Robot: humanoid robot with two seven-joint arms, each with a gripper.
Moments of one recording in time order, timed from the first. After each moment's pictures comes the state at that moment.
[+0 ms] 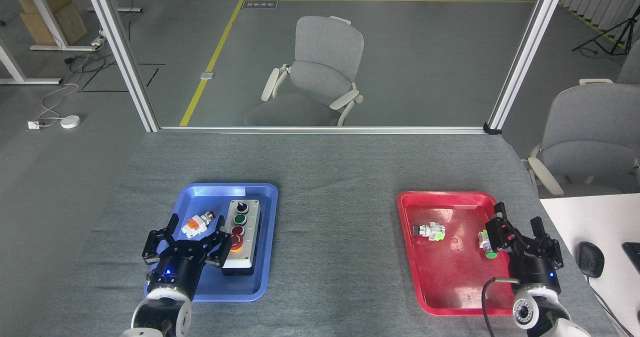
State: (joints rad) left arm -0.15 0.08 -0.02 -1.45 -1.45 0.00 -0.01; right arm -0.24 -0.17 -0.17 -1.11 0.99 -0.21 -0.23
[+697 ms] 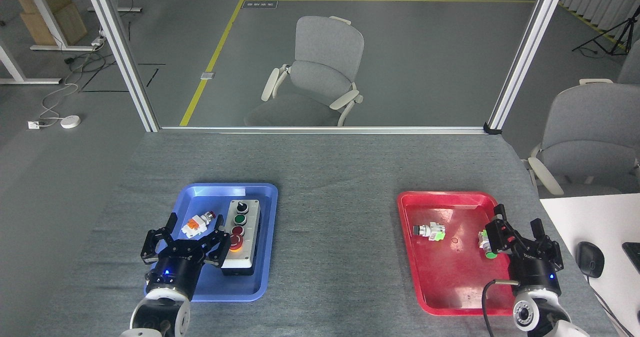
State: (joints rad) left arm -0.15 0.08 -0.01 -1.45 -1.46 -0.01 0.00; right arm -0.24 -0.18 -0.17 -1.11 0.99 -0.21 -0.23
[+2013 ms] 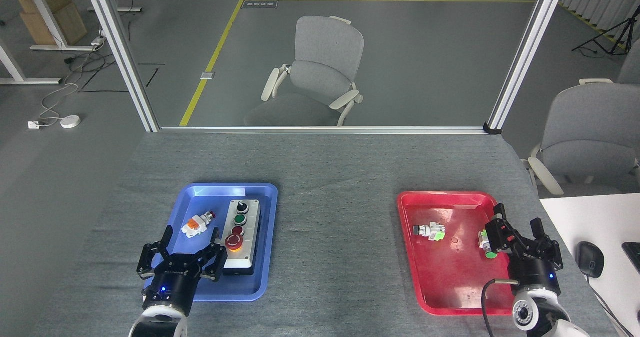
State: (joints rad) left arm -0.09 0.08 -0.01 -1.44 -1.46 -0.01 0.09; right arm -0.24 -0.17 -0.17 -1.11 0.99 -0.21 -0.23
